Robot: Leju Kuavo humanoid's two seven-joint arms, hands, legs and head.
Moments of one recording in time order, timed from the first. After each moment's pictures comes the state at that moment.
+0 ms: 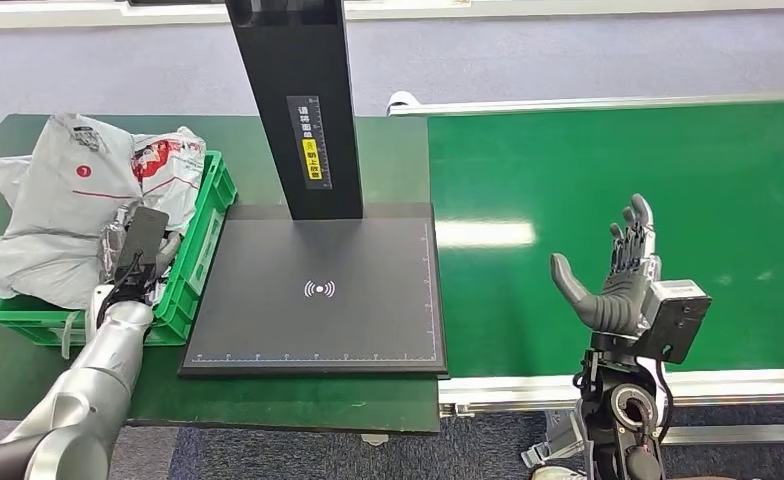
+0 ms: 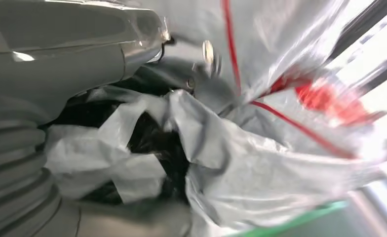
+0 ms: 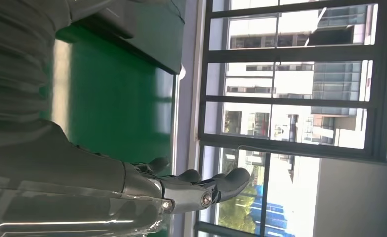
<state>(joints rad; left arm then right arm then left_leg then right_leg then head) -0.73 0.08 0.24 -0.49 -0.57 0.35 -0.43 -0.20 0.08 -0.01 -1.46 0.08 -0.18 -0.41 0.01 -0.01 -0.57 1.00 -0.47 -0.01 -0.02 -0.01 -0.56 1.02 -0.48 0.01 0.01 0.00</state>
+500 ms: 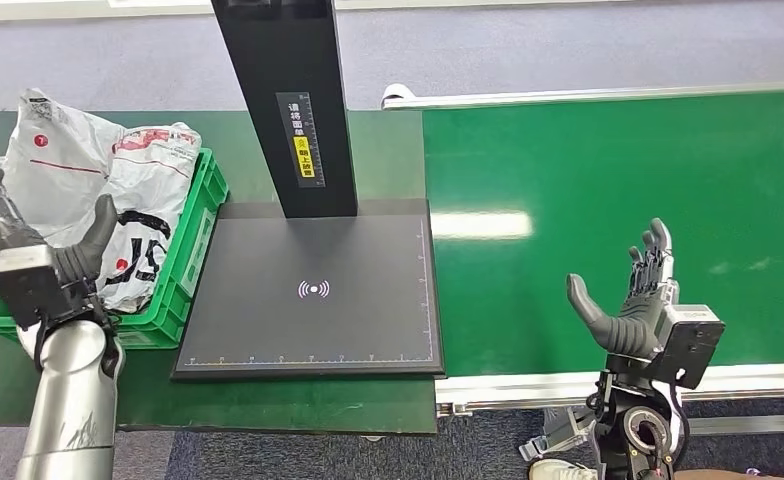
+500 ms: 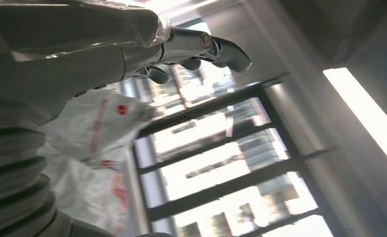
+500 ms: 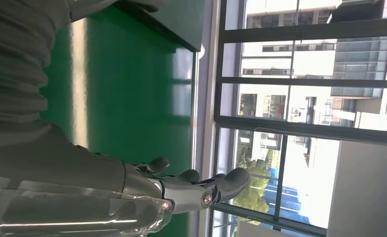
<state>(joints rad) -0.36 0.03 0.12 -1.47 -0.22 0.37 -0.64 -0.12 0.07 -0.06 -1.49 0.10 -0.18 -0.43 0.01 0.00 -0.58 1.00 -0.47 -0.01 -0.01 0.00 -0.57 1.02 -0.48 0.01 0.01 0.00</state>
